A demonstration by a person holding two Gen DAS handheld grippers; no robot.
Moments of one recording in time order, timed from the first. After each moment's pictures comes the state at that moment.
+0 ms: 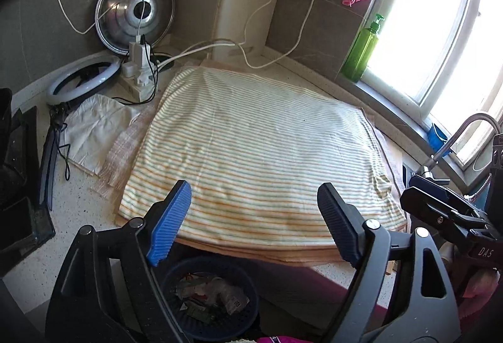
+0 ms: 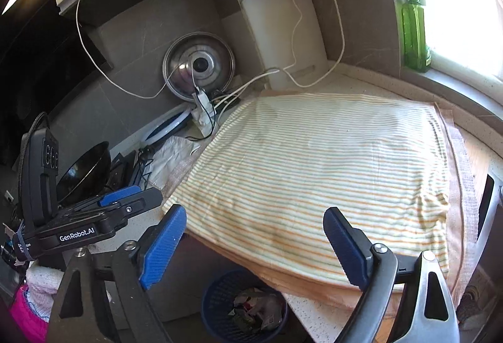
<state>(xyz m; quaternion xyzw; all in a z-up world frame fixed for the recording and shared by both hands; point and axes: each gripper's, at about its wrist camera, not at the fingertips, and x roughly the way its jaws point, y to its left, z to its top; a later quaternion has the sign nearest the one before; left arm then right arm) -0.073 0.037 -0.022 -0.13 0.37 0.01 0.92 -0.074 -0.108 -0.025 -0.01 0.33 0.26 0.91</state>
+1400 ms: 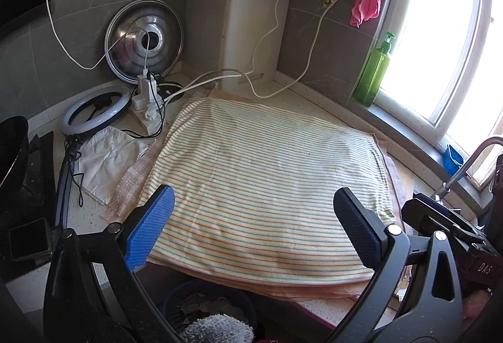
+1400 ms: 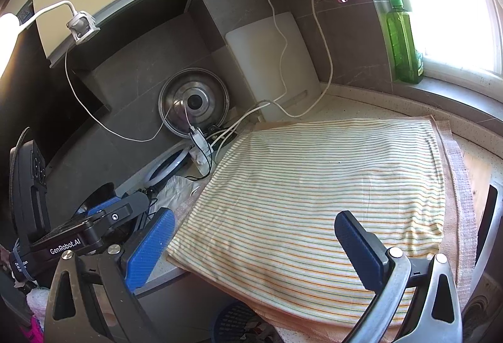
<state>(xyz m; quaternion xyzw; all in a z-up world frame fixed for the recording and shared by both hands) -0.042 0.008 0.021 -0.12 0.34 0.07 0.93 -0.038 -0.136 0.000 0.05 0.31 0.27 0.91</state>
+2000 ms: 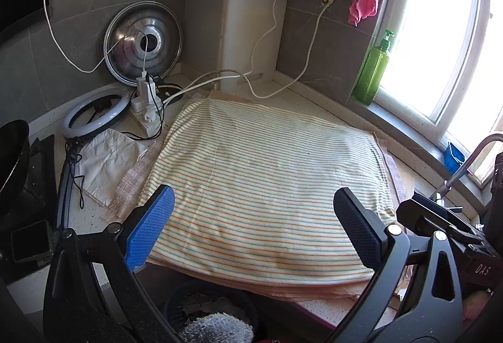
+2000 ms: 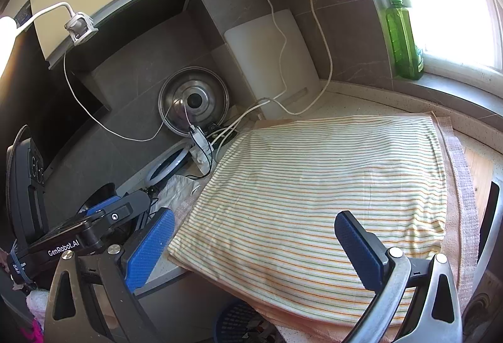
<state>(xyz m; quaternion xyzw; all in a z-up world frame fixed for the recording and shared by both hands) -0.041 0.000 0.022 -0.11 0.35 0.07 0.93 -0.037 -0.137 -0.001 0.06 0.31 0.27 0.91</state>
